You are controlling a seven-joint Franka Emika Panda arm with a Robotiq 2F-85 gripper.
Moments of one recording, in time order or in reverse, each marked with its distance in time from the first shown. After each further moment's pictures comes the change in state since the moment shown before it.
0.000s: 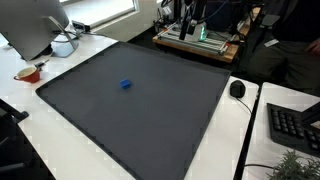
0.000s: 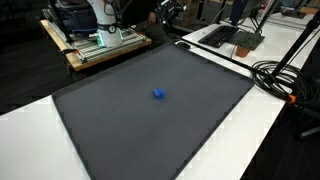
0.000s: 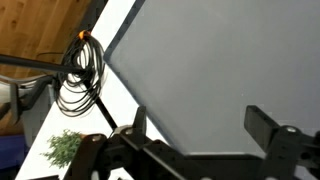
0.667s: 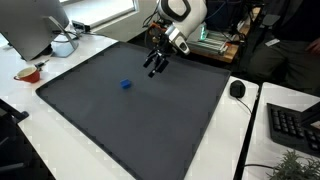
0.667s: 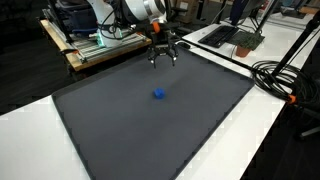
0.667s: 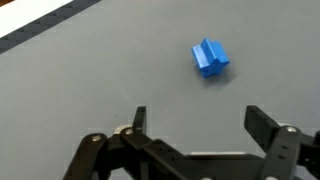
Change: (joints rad) arm 0.001 0.537 -0.006 0.198 -0.364 -0.615 -0.007
